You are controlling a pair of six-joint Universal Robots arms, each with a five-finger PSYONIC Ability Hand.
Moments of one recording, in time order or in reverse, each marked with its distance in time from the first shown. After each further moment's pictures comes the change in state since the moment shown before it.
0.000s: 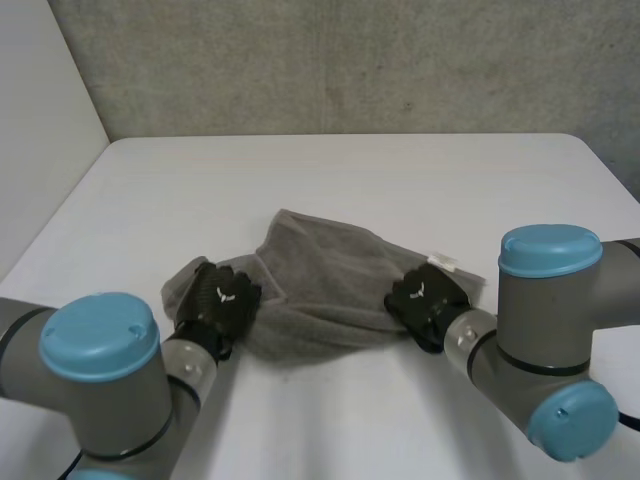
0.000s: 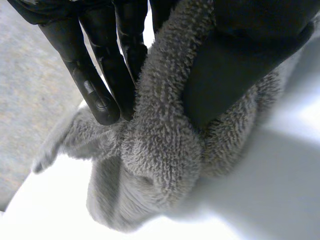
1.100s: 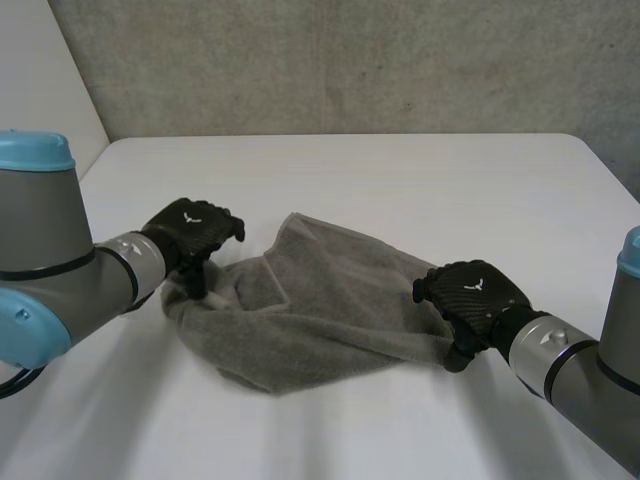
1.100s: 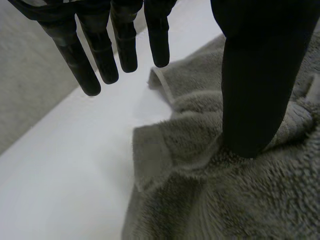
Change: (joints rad) left arm 0.269 -0.056 0.470 -0.578 0.378 -0.093; right arm -0.179 -0.301 0.266 0.004 -0.172 0.349; left_hand -0.735 -0.732 -0.732 -0.731 -0.744; right_hand -0.596 -0.728 -0.758 -0.773 -0.742
